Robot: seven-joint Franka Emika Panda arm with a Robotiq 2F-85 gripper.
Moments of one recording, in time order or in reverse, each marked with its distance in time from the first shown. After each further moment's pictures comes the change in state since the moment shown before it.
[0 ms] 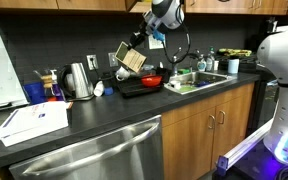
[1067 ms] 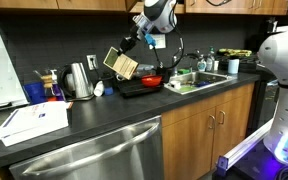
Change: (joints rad) arm 0.216 -0.039 -0.107 0.018 0.000 -0.004 0.000
